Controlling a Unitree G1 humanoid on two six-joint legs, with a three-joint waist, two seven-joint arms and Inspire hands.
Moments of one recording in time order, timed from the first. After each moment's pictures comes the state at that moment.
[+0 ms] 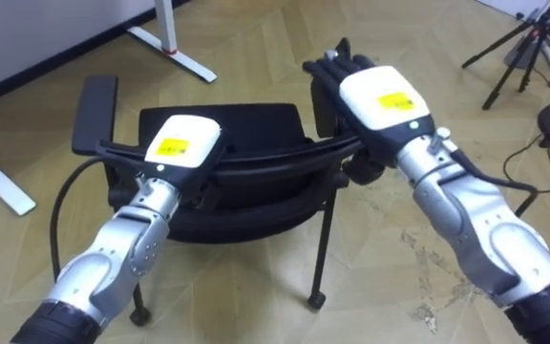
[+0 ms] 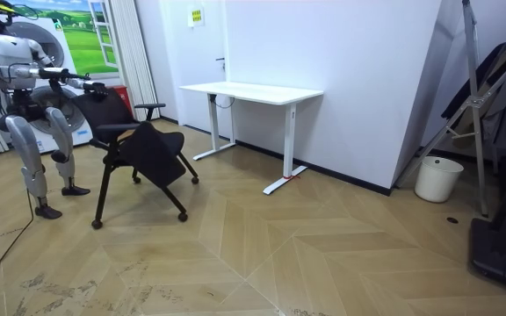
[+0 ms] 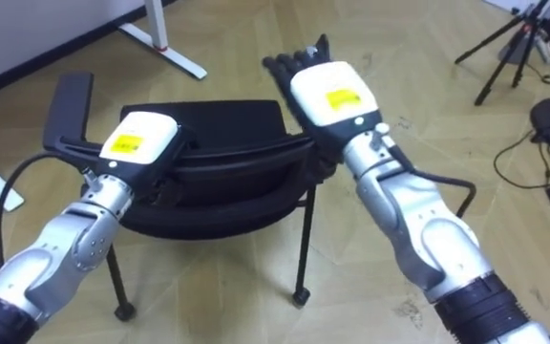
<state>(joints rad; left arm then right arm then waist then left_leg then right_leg) -0.29 0.43 -0.42 0.39 0.90 -0.08 0.18 -0.33 -0.51 0.43 0.13 -0.94 -0.04 0.03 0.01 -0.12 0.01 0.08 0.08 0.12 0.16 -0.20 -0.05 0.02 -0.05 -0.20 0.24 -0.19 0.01</state>
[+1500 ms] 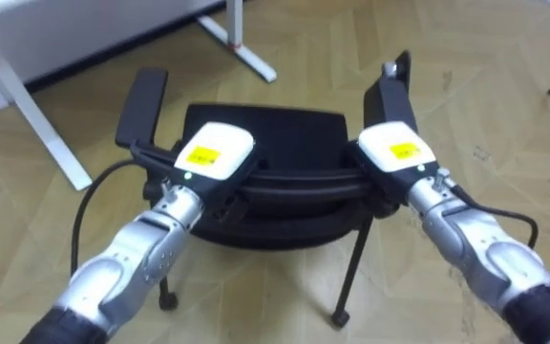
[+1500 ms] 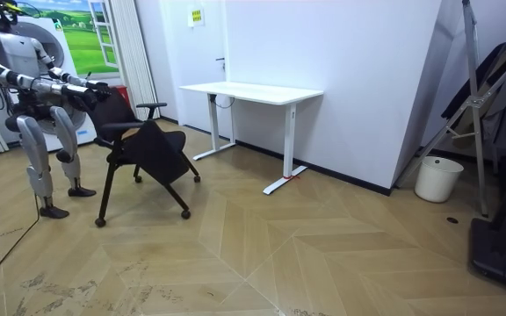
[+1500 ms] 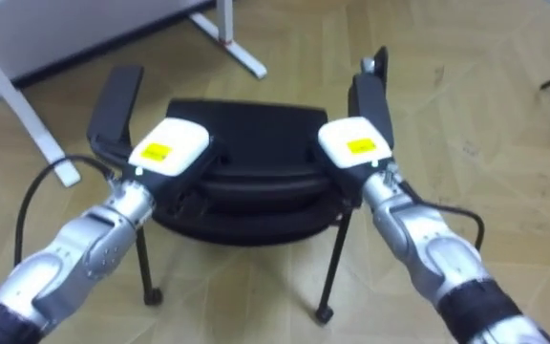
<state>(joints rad) -0.26 0.43 -0.47 0.28 0.89 -0.11 0.10 -0.36 -0.50 0.47 0.53 -0.93 -0.12 -0.13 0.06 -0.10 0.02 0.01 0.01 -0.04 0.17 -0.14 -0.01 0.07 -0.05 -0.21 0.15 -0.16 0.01</state>
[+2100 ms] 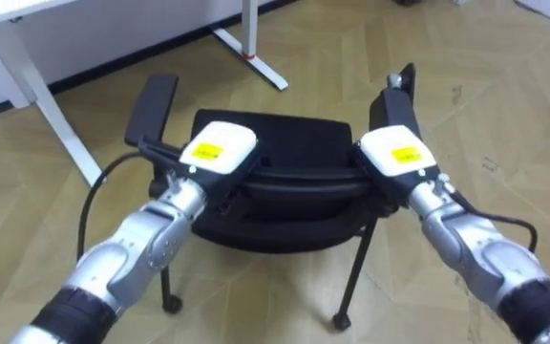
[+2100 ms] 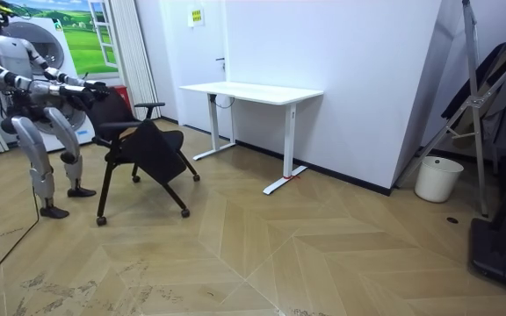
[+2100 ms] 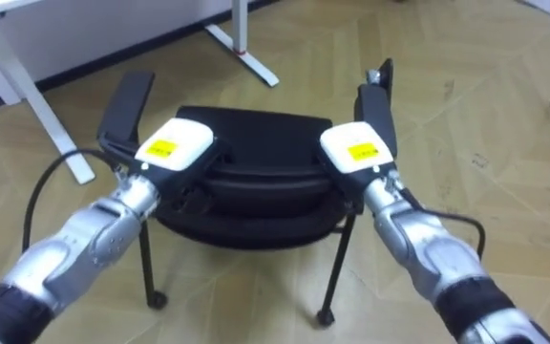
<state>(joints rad) -0.41 0.39 -0.46 0.53 0.89 -0.20 0.15 -0.46 -0.48 0.49 0.74 -0.92 -0.18 -0.26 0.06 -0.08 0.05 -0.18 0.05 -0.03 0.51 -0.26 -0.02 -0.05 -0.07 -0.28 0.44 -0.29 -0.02</state>
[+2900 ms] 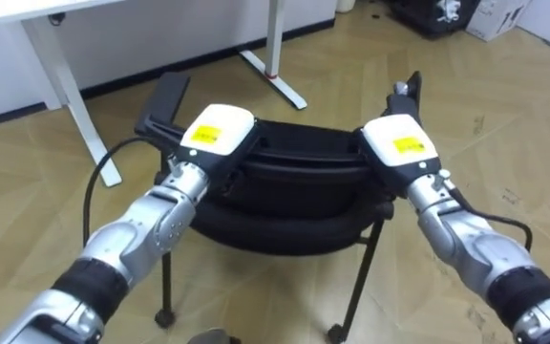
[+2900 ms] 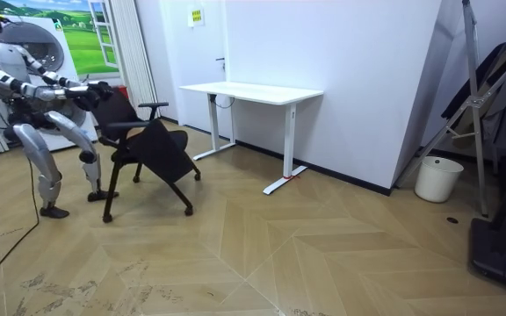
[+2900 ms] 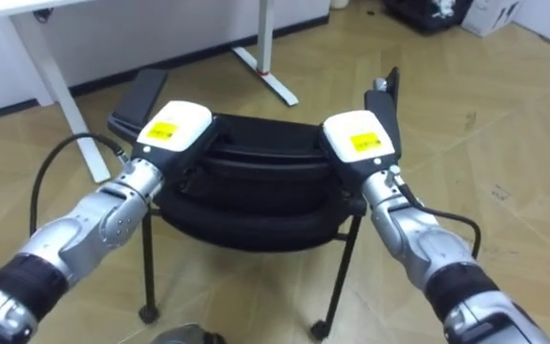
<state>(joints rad) -0.51 0.36 -0.49 0.69 0.86 -0.25 0.26 -0.47 -0.43 0.47 0.85 -0.94 -0.19 -0.45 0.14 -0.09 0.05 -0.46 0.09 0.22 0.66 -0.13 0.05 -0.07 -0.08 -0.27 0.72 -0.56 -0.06</state>
